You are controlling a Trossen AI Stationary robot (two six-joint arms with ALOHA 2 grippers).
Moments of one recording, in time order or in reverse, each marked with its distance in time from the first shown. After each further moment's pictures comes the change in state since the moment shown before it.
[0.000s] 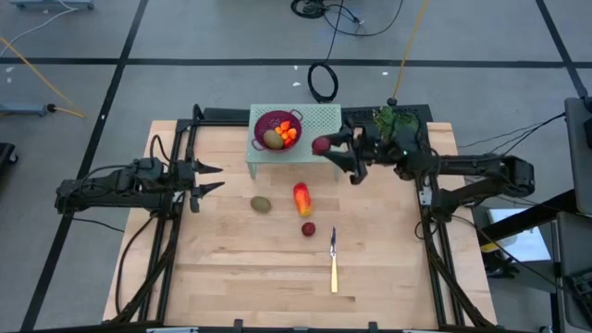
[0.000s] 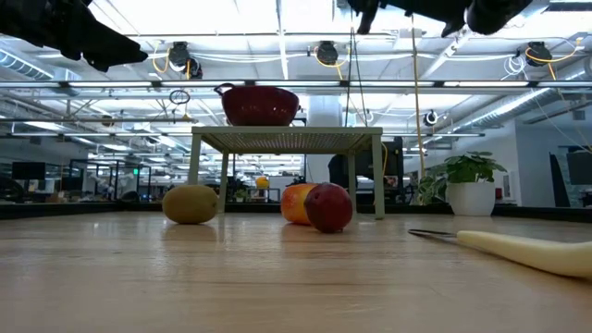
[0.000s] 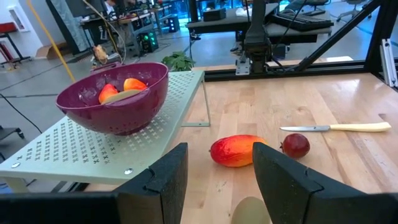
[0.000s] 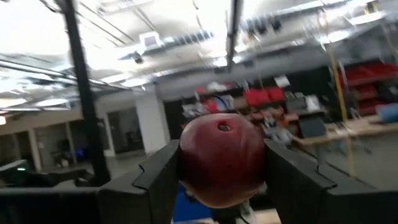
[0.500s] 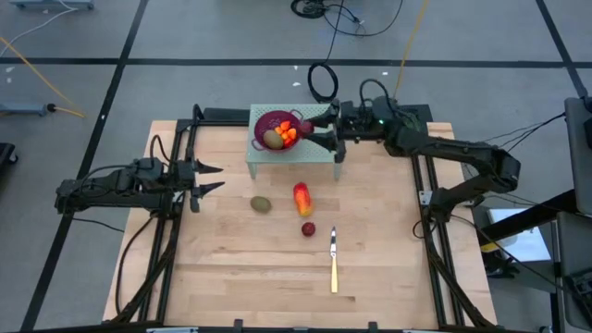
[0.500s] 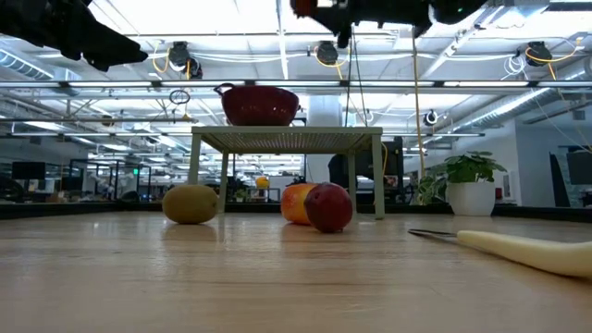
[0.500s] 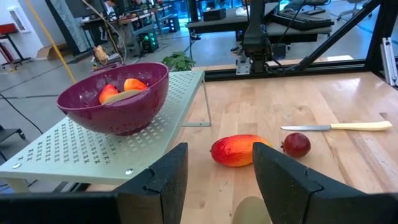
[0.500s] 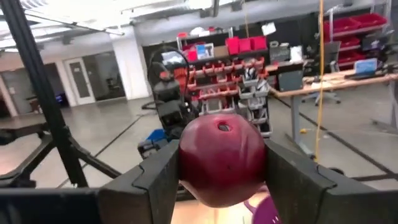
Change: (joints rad) left arm 0.000 0.000 0.000 0.000 0.000 0.006; right arm -0.158 0.147 0.297 -0.408 -0.164 -0.113
